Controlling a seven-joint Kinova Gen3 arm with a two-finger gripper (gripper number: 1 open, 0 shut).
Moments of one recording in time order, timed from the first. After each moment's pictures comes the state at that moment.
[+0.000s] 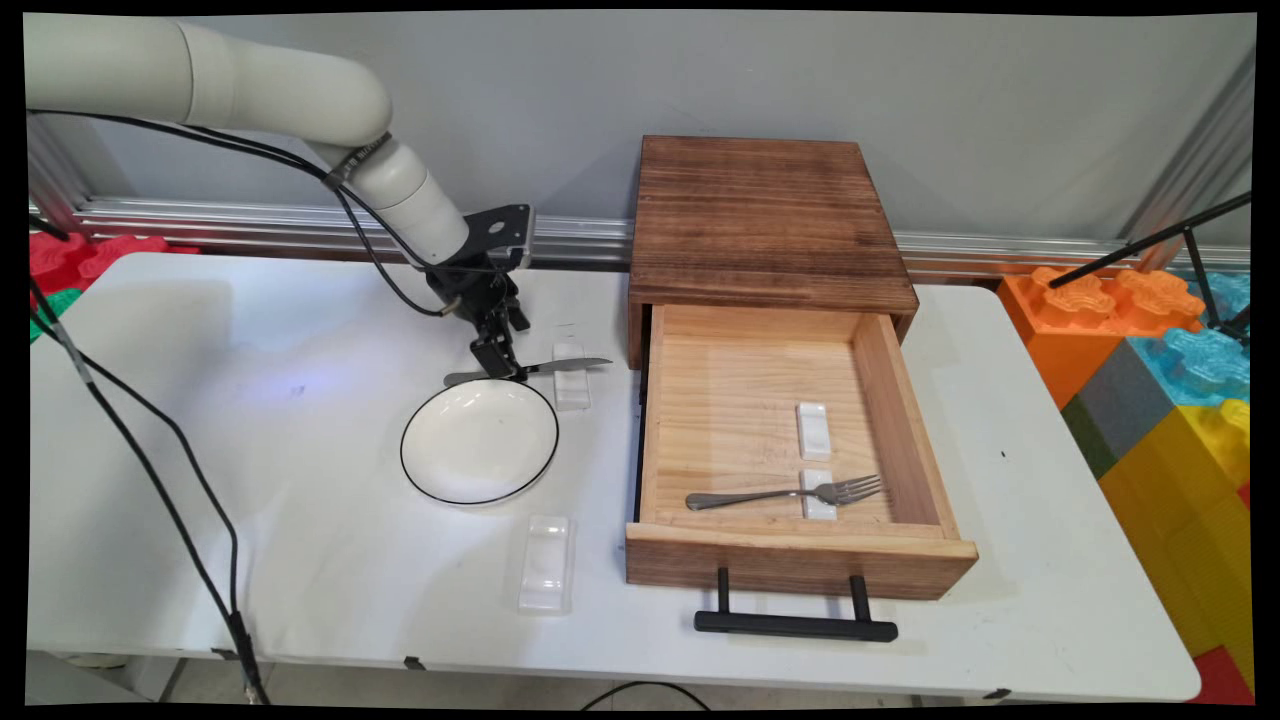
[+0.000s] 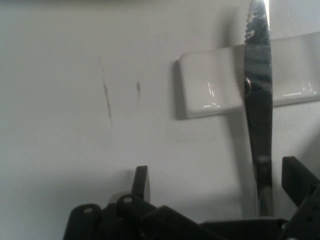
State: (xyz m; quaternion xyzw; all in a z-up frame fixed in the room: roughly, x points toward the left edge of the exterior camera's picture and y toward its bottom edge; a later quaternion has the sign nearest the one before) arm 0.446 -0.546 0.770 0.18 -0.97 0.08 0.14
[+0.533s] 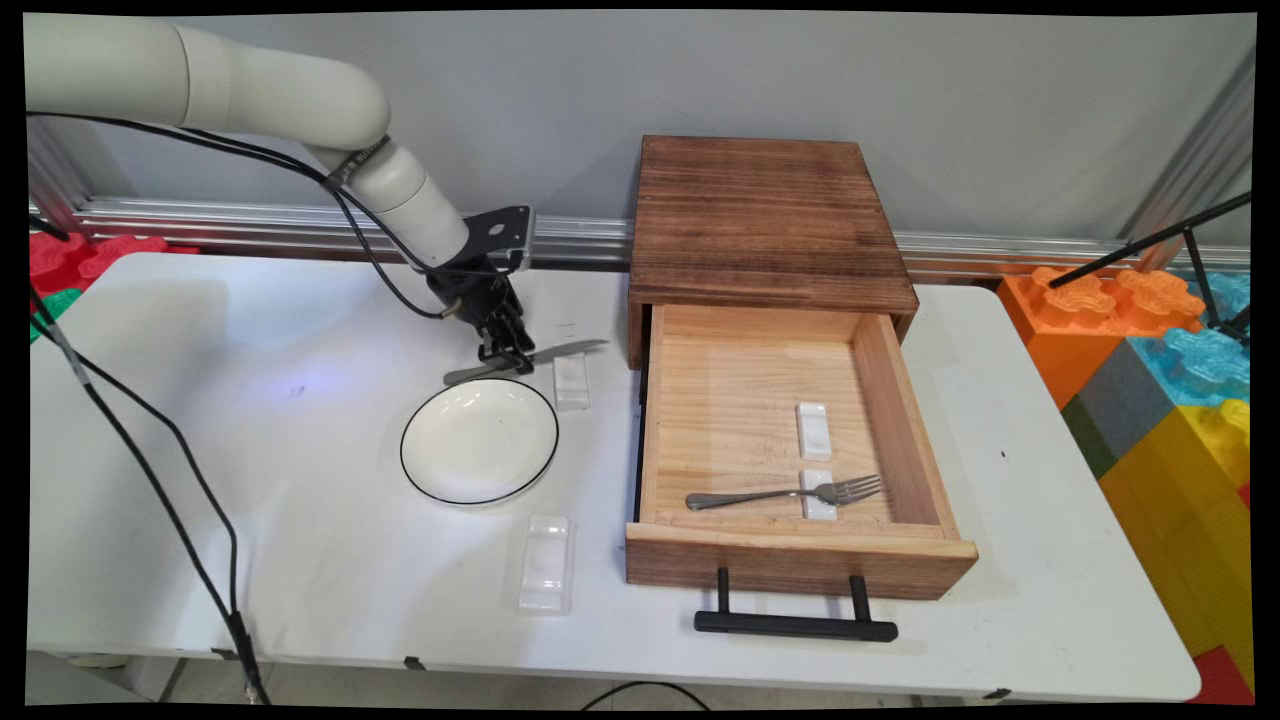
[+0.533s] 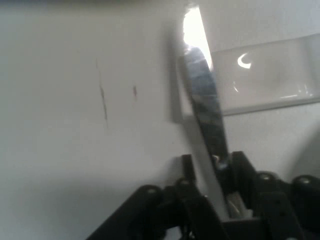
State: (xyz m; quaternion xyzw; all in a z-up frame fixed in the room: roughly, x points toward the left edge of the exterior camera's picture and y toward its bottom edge) arm 0.445 -0.543 0.769 0.18 -0.97 0.08 0.14
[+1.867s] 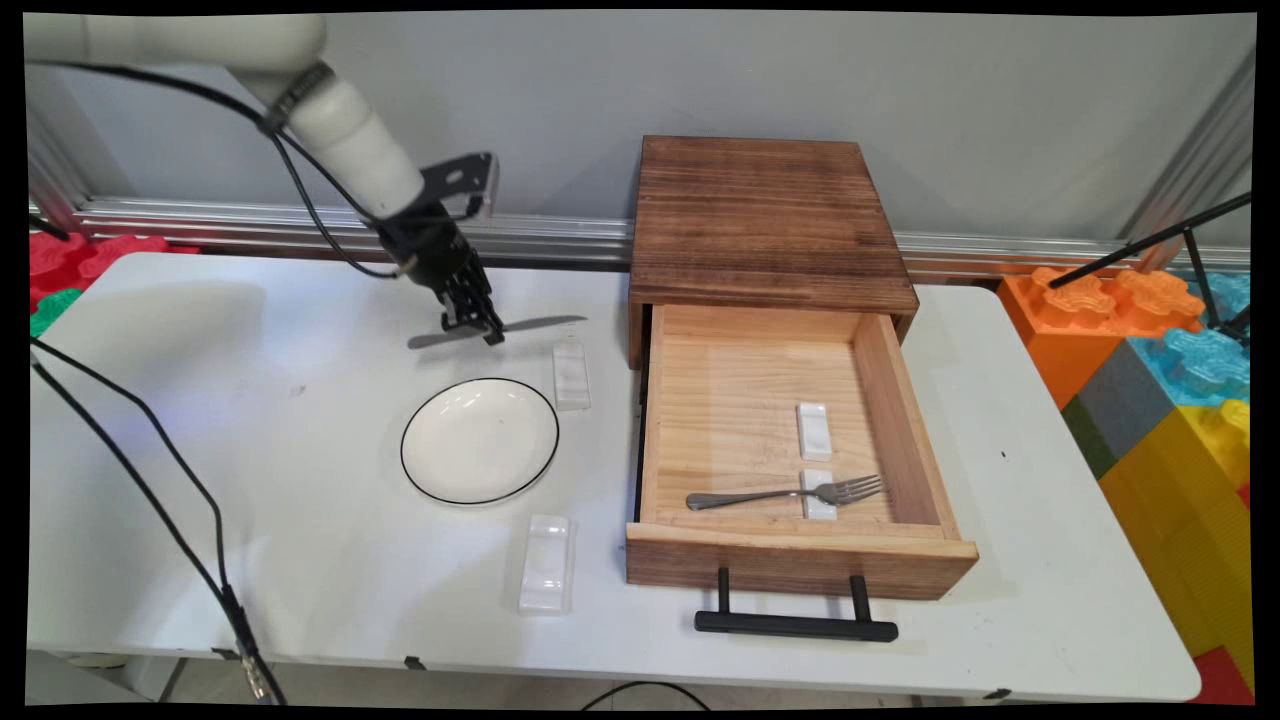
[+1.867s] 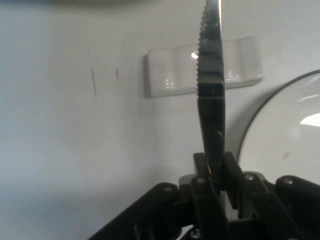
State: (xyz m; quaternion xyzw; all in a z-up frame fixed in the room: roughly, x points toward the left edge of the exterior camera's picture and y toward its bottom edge) arm 0.462 -0.516 0.850 0.20 -0.97 0.06 0.15
